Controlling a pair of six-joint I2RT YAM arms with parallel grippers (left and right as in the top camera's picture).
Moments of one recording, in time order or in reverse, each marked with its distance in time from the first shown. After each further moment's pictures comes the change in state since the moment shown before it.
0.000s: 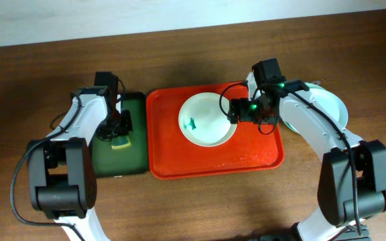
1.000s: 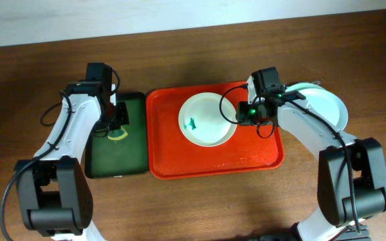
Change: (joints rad) left arm 0.000 -0.133 0.030 -0.050 -0.003 -0.001; right arm 0.000 0.000 -0.129 0.226 0.049 0.000
